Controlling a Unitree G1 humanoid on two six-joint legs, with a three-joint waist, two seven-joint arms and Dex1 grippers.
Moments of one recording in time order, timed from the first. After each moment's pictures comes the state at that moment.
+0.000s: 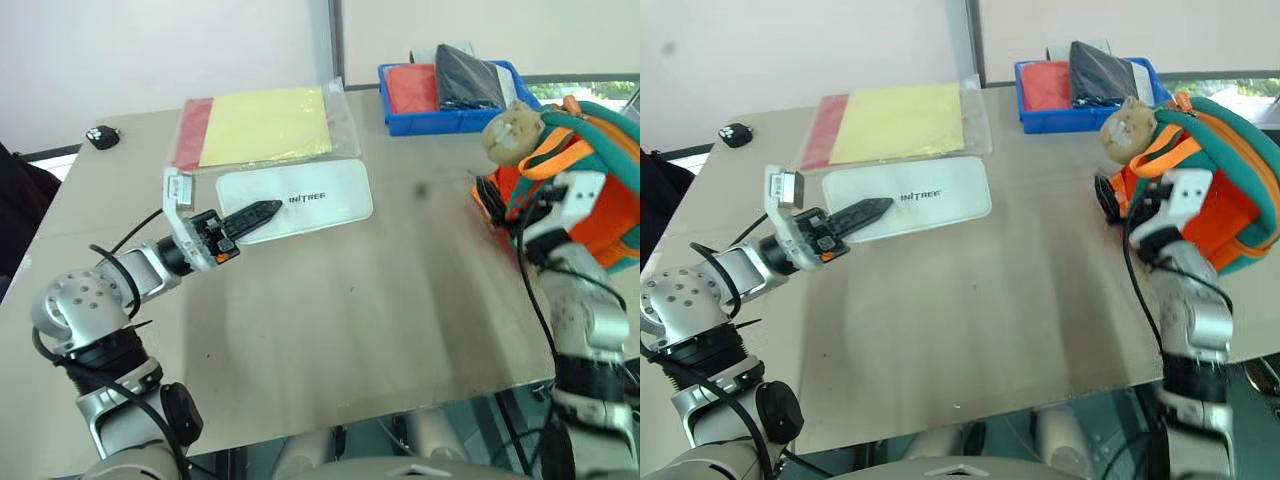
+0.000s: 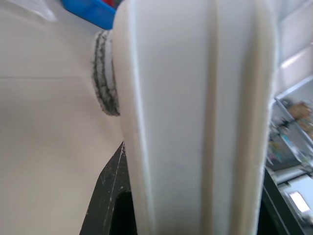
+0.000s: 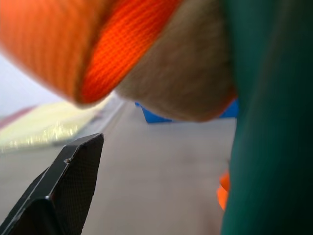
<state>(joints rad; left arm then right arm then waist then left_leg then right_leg) -0.50 0.48 0.66 -0.09 -0.95 1.41 -0.67 -0.48 -0.29 -0.29 0.01 0.45 0.33 0.30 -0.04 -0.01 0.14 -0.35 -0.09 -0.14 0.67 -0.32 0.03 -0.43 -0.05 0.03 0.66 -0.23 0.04</state>
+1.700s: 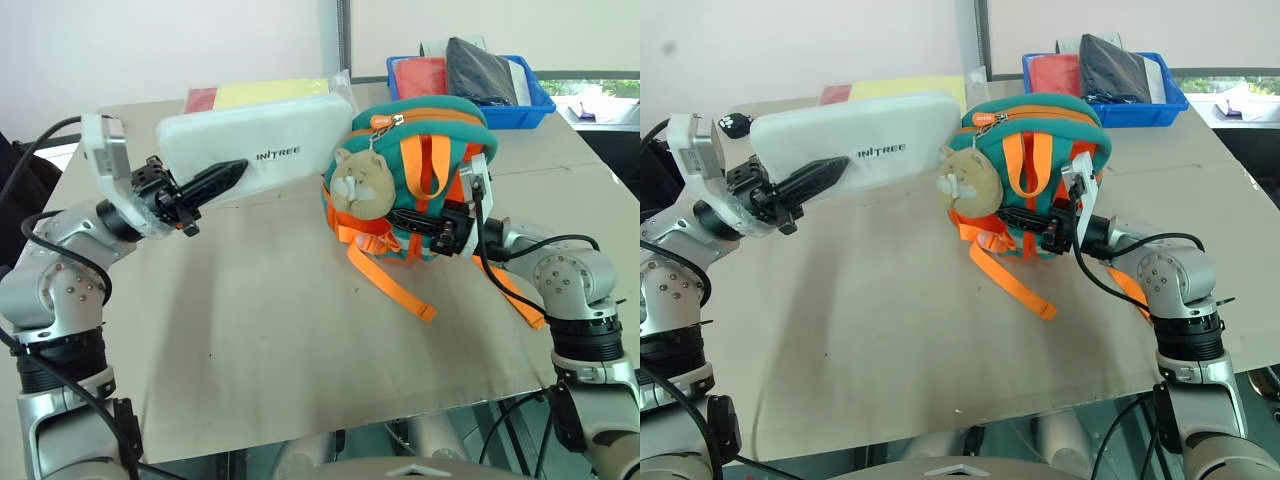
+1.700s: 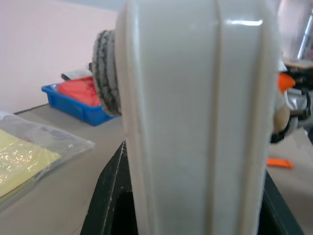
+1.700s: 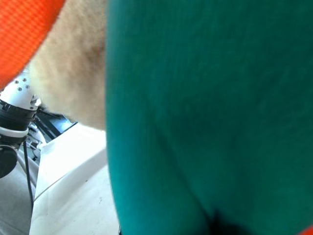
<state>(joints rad) -0.43 0.75 0.38 -0.06 -0.78 0.51 -1.12 -0.56 -0.42 -0.04 -0.16 0.80 0.85 0.80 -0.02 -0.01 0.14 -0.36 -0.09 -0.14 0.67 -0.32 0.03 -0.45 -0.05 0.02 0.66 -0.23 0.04</state>
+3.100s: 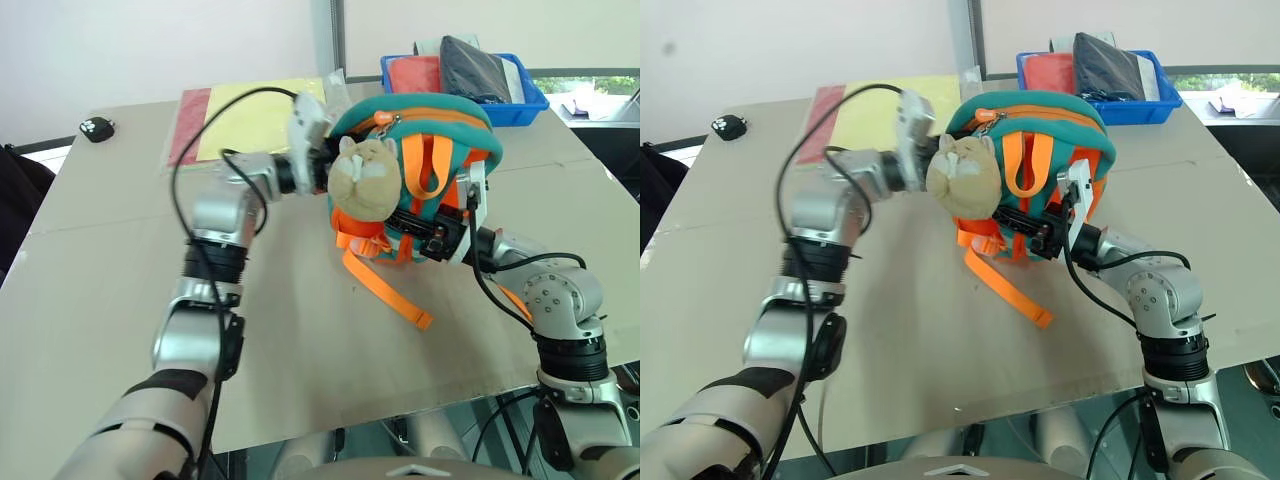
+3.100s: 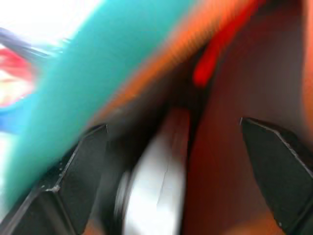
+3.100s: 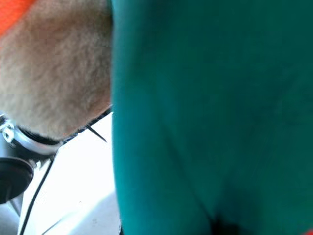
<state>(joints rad) -0.92 0.43 0.07 0.23 -0.45 0.63 -1.01 -0.47 -0.33 -0.04 -0.25 0.79 0.79 0.69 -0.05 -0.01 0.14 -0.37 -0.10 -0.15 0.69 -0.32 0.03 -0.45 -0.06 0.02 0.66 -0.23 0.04</state>
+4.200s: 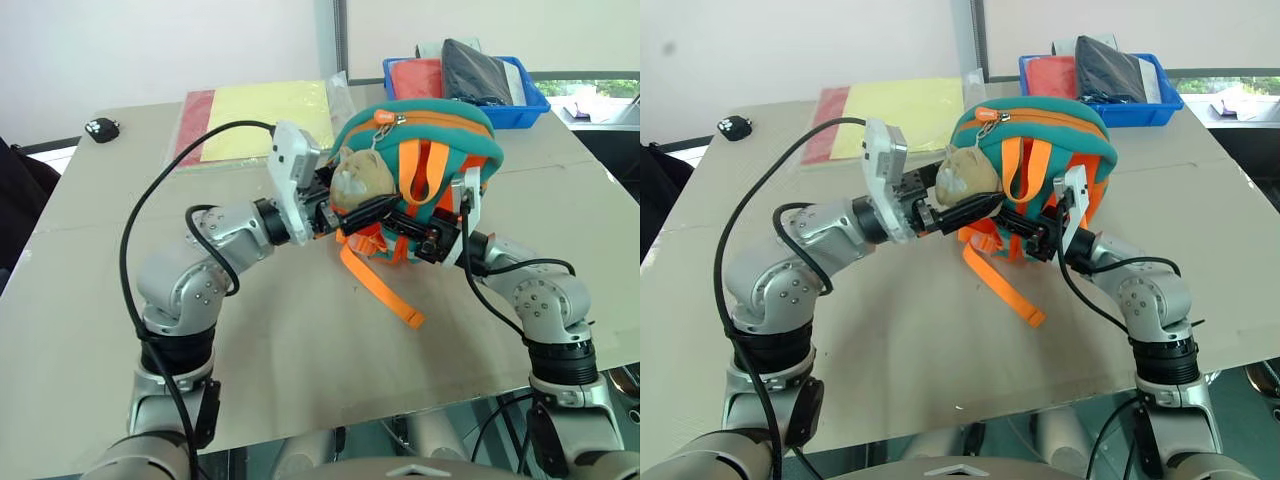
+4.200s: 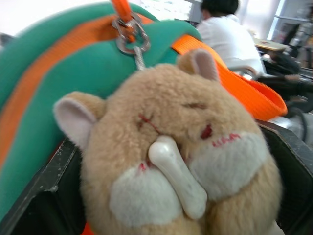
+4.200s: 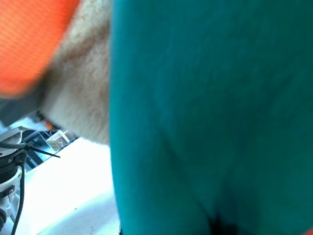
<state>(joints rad) -0.58 0.41 0.05 -0.43 -0.70 0.80 -0.58 -0.45 -0.28 -0.02 -0.23 0.76 0.74 0.68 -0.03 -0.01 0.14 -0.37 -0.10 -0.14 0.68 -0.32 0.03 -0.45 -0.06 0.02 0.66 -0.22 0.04</state>
